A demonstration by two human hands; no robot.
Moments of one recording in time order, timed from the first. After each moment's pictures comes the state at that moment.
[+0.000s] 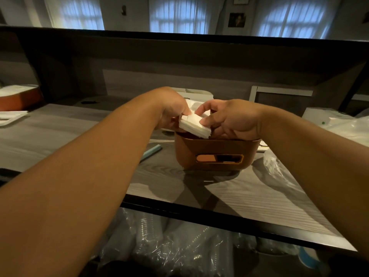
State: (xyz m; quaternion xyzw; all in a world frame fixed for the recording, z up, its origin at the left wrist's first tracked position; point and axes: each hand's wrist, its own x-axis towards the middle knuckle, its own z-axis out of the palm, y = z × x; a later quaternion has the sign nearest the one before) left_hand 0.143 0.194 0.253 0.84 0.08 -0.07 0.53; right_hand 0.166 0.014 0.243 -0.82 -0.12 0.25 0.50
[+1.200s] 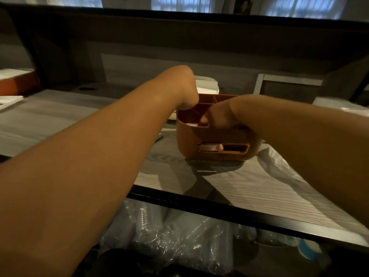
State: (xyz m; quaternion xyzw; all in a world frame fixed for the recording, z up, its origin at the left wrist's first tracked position) left_hand 0.158 0.183 0.245 0.98 -0.01 0.11 0.16; right_hand 0.190 0.054 0.228 -0.96 -0.14 0.23 0.05
